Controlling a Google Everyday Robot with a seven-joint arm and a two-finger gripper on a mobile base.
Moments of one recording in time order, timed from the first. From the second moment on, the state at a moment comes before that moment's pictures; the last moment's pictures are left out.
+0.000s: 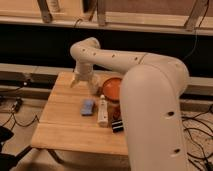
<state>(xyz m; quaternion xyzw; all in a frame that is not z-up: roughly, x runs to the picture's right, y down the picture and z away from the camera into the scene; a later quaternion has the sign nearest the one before) -0.132 -0.006 0.815 -0.27 0.16 0.68 0.66</state>
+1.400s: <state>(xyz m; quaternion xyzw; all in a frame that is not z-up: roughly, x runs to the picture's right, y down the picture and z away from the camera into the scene) -0.057 0.008 0.872 -0.29 0.20 0.67 0.65</state>
